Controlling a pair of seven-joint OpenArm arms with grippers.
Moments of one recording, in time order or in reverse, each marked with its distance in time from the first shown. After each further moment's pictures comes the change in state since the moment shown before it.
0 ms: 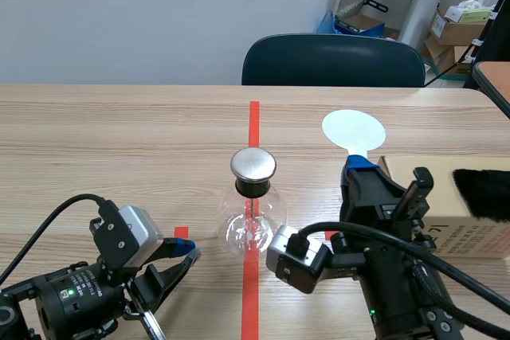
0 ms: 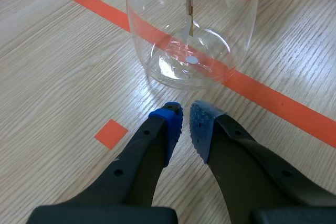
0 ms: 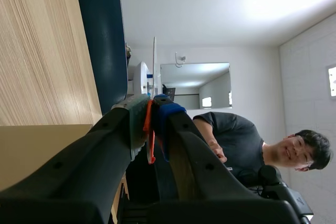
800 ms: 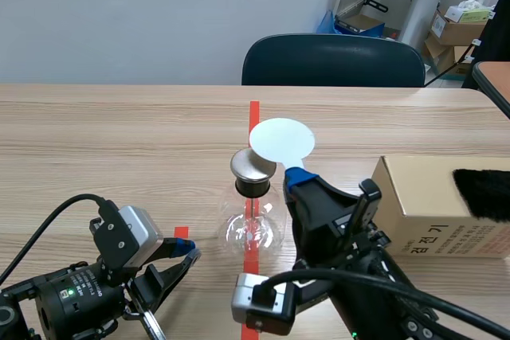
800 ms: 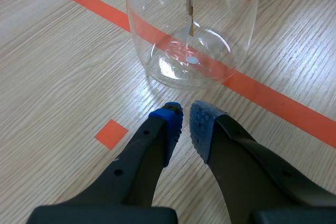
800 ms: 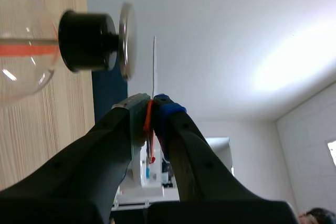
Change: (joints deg) left arm 0.0 0.0 0.0 0.0 0.0 0.0 0.0; right arm 0.0 0.0 0.0 0.0 0.0 0.0 20.9
